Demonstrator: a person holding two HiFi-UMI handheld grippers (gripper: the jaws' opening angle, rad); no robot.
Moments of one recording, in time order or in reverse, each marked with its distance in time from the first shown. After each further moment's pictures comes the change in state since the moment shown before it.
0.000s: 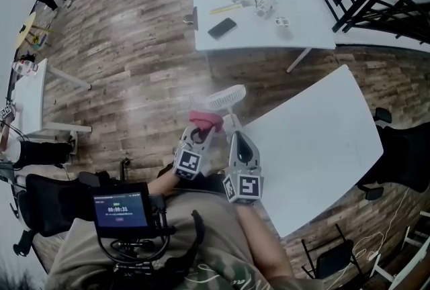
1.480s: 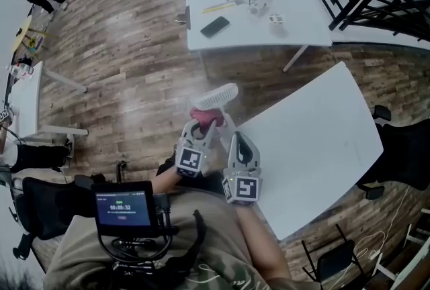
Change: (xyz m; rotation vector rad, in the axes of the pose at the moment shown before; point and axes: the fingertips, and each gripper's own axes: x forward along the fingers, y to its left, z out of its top) left arm 0.027 -0.004 0.021 -0.048 -0.084 0.054; right arm -0.004 -0.024 -0.009 -0.089 -0.029 -0.024
